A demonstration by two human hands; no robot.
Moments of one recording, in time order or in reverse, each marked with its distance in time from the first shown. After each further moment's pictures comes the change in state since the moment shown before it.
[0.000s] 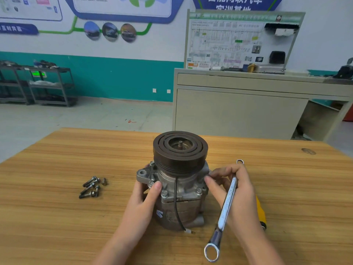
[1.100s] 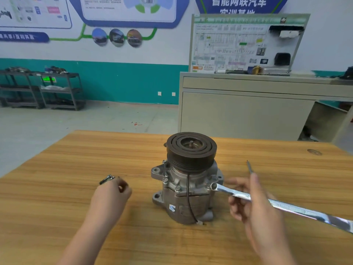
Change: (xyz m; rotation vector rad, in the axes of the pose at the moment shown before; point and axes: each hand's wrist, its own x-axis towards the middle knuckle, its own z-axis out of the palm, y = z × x) left_hand 0.020 0.016 -0.083 0.950 0.229 -0.119; right_hand -0.031 -0.046 -0.008 0.244 0.027 0.416
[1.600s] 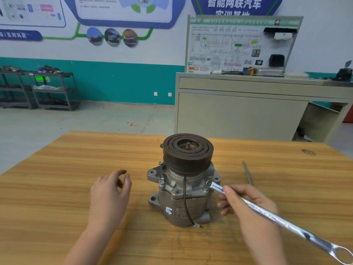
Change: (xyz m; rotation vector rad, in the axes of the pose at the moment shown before) left_hand 0.003 -0.004 0.018 -0.083 0.258 0.239; right_hand -0.003 0.006 0.002 -0.038 0.132 -0.118
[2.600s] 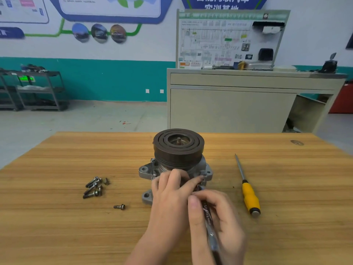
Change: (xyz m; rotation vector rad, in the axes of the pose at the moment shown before) left_hand -0.056 0.109 0.030 -0.089 0.024 0.622; right_hand -0.061 -0.004 0.053 -0.376 0.195 -0.586
